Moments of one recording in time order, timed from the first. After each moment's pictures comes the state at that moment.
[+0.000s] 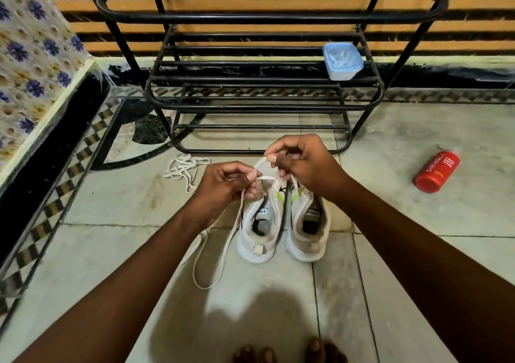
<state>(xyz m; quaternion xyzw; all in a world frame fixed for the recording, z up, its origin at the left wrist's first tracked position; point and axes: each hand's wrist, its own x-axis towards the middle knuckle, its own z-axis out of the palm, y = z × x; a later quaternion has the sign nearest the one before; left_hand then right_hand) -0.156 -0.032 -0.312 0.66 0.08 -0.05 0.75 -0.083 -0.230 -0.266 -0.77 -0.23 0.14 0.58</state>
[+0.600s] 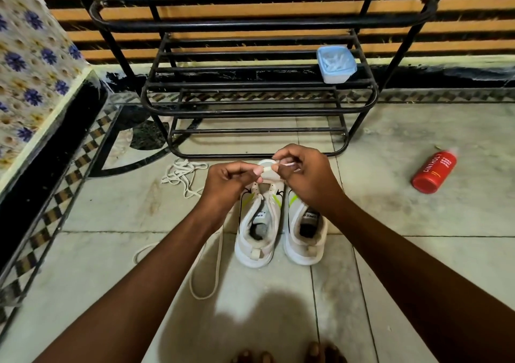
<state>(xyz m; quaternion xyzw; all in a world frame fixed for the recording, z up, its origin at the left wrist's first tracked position) -0.147 -0.061 -0.298 0.70 0.14 0.01 0.70 -0.088 -0.239 -0.298 -0.83 -0.17 0.02 0.52</state>
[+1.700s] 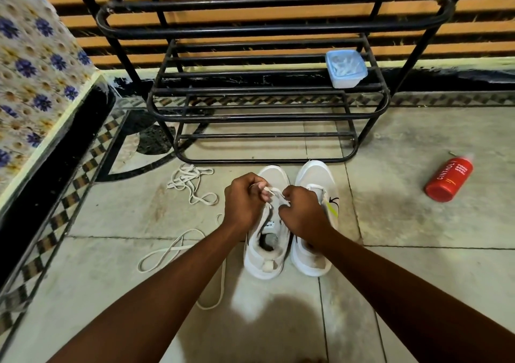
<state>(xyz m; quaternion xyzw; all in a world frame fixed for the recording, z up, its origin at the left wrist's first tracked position) -0.124 -0.072 -0.365 0.81 0.16 0.09 0.56 -0.109 -0.216 -0.359 -0.93 -0.09 0.09 0.34</state>
